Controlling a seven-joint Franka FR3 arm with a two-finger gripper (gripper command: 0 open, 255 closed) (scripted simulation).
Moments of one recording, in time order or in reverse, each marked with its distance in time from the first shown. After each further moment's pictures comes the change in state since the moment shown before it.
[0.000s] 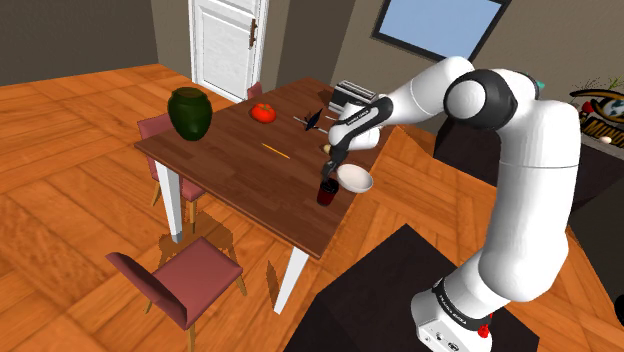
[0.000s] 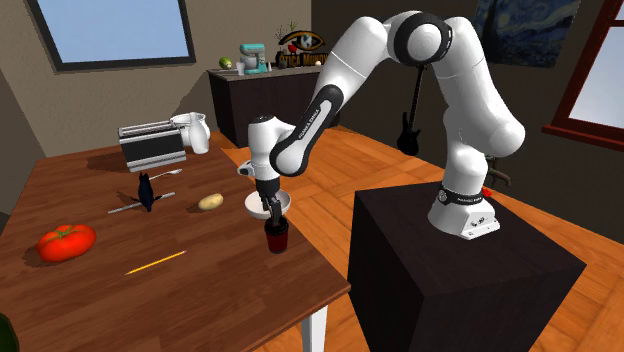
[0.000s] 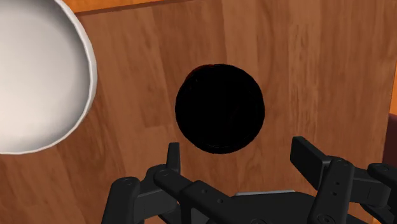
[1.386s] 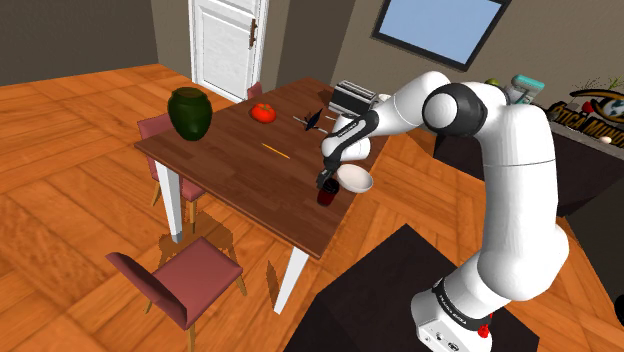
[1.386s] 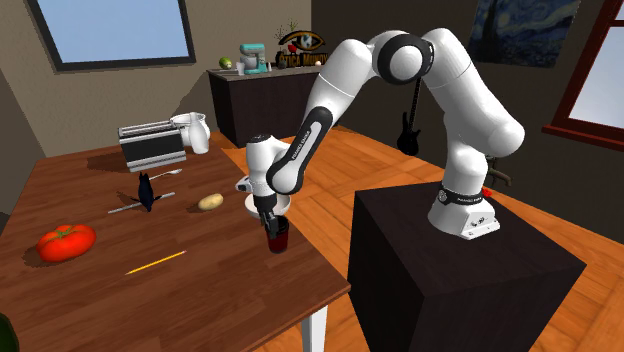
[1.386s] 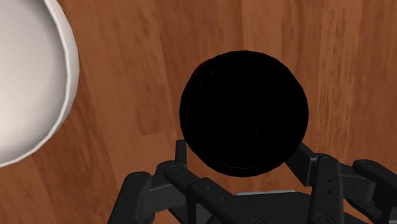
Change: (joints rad) arm -0.018 0.152 0.020 0.087 0.014 0.068 -0.022
